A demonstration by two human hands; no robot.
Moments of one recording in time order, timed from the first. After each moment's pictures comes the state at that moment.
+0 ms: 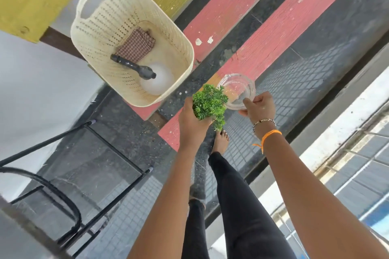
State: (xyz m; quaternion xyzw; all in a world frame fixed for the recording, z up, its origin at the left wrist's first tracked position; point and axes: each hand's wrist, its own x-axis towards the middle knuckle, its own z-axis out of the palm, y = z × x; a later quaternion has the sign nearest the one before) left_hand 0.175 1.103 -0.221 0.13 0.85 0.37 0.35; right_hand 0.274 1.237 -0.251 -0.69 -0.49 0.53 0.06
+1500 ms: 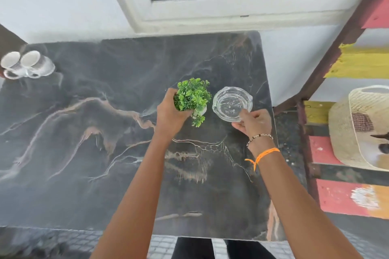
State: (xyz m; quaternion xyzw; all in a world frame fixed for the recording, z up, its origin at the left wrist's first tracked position) left_hand 0.005 0.520 -0.023 -0.11 0.89 0.45 0.02; right_hand 0.010 0.716 -0.056 -0.37 -0.63 0.69 -0.02
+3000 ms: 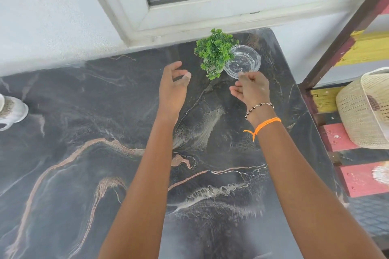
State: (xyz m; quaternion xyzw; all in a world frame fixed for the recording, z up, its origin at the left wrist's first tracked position) left_hand -0.134 0.446 -0.030 -0.11 0.78 0.62 0.07; right_hand -0.110 0.611 -0.028 -0.36 -0.64 0.68 0.05
